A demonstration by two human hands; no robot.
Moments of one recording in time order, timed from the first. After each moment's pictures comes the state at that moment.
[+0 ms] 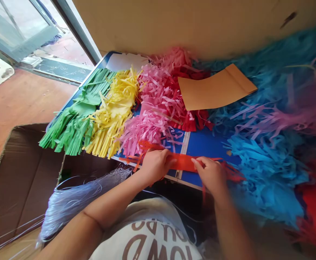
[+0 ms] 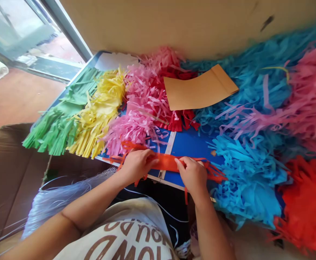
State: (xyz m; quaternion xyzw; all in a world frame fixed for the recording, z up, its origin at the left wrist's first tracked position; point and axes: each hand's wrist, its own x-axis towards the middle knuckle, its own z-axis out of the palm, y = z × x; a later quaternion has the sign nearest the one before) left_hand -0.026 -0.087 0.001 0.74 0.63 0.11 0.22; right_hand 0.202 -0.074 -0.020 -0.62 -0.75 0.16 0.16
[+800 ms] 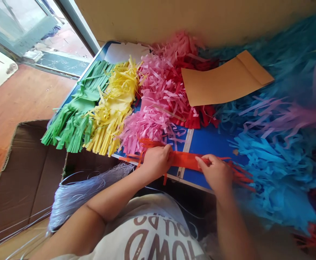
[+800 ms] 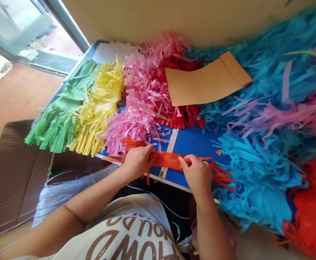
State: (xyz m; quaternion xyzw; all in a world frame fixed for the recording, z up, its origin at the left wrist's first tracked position) left_hand -0.024 -0.082 -0.010 0.75 0.64 0.06 0.15; right_hand 0.208 -0.072 -0.032 -0.68 -0.70 0.16 0.14
